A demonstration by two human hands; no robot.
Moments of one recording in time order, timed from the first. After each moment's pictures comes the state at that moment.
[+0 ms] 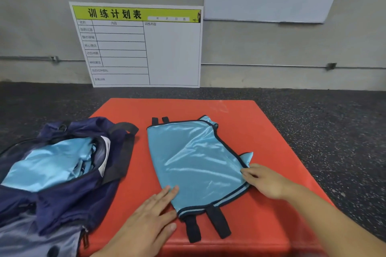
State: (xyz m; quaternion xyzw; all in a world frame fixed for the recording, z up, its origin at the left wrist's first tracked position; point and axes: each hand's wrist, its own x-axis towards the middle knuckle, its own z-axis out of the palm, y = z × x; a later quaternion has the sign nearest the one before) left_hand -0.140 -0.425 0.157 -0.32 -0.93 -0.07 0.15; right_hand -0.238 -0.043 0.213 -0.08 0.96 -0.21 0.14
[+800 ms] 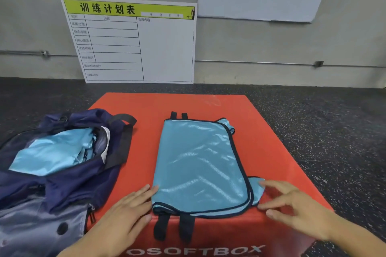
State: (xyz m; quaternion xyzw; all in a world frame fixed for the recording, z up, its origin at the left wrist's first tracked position) left_hand -0.110 -0.476 0.158 -0.31 -0.93 -0.14 0.10; right_hand -0.100 0.015 0.218 -0.22 0.95 -0.21 0.06
